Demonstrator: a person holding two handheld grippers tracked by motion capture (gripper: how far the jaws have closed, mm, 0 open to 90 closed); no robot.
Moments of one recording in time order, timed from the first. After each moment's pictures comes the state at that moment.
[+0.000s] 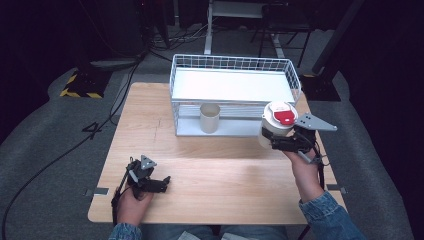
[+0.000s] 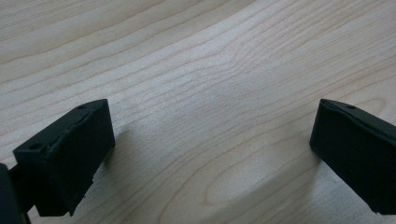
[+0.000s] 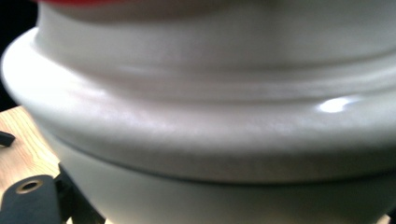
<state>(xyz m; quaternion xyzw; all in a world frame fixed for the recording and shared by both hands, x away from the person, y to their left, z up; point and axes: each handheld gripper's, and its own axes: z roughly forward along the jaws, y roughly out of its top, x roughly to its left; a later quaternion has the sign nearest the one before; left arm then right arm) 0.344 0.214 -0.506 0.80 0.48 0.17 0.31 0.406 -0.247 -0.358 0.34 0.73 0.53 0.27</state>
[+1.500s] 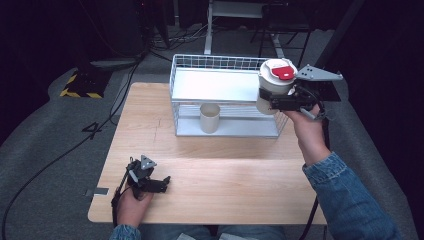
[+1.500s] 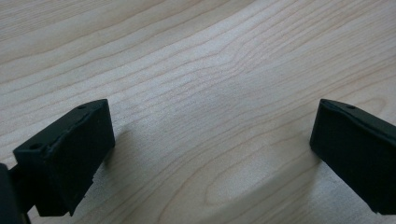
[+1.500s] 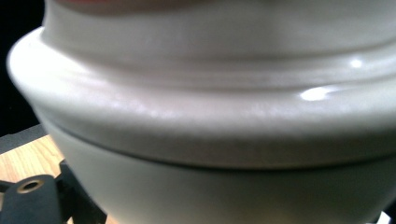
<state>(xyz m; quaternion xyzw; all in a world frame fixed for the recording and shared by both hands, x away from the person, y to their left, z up) 0.344 0.214 -0.506 0.80 0.48 0.17 0.31 0.460 -0.224 -0.259 0.31 0.74 0.53 0.27</state>
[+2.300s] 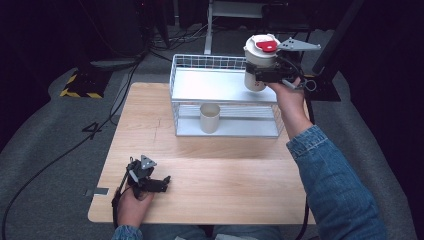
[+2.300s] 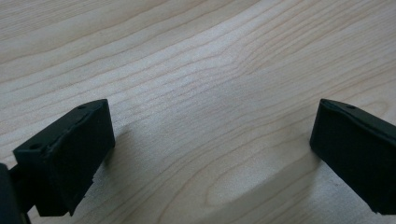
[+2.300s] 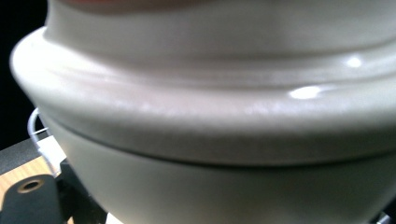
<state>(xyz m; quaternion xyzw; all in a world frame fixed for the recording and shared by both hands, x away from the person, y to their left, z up) 0.344 0.213 -0.506 0.80 0.49 0.17 0.31 0.528 -0.187 -0.237 0.33 0.73 0.53 0.27</state>
